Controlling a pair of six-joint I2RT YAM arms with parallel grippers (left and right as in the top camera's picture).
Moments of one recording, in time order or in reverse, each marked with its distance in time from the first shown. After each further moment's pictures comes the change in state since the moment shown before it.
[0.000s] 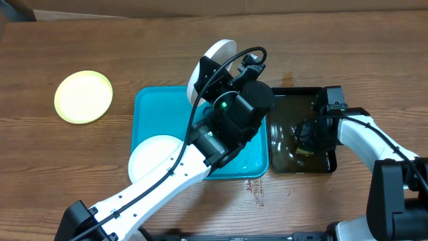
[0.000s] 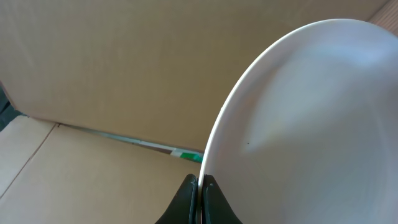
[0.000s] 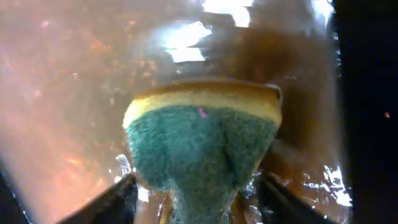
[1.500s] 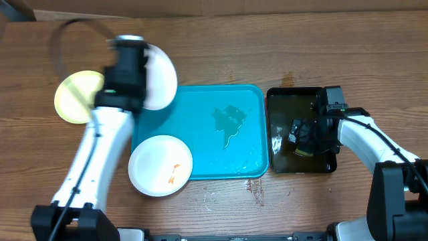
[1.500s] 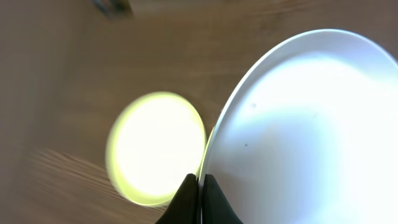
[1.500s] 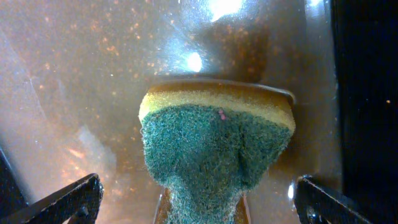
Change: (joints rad) left arm 0.801 0.003 0.001 -0.439 0.774 -0.793; right arm 0.004 -0.010 0.001 -0.019 -0.002 0.003
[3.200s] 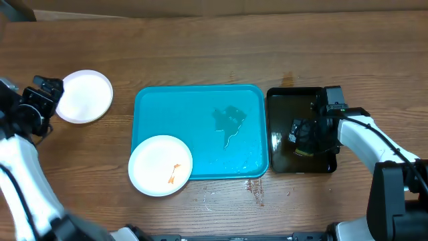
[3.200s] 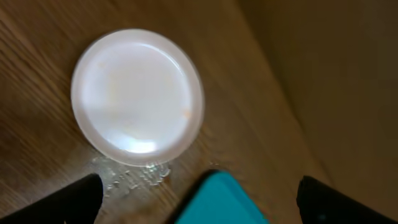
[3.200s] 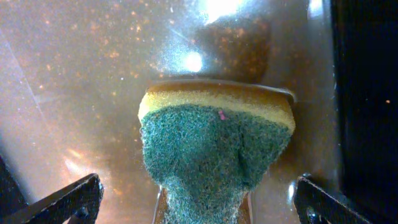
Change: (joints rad) left arm 0.744 -0.056 0.010 -0.116 0.944 -0.452; right arm 0.000 0.000 0.000 0.000 0.000 0.000
